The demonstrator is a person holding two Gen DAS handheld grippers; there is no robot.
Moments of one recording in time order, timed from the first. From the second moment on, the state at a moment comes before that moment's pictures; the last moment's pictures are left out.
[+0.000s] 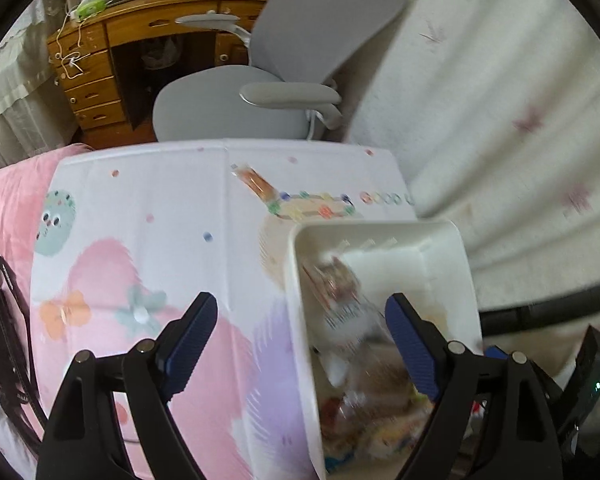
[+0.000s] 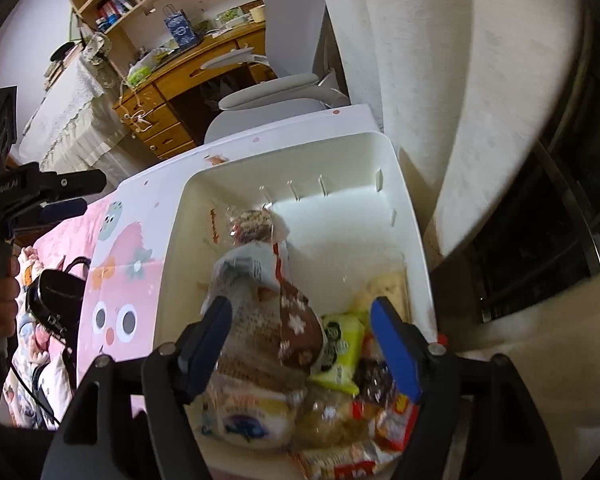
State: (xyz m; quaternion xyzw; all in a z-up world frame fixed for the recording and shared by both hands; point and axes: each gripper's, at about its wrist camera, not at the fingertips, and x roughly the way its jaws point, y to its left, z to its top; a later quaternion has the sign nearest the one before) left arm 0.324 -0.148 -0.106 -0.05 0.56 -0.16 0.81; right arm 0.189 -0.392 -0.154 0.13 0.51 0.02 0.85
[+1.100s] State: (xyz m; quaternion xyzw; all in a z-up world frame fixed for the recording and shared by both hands) left arm 0.516 -0.181 -0.256 -0.06 0.62 -0.09 0.78; right arm 0.230 -0.351 -0.219 0.12 0.57 -0.01 0.81
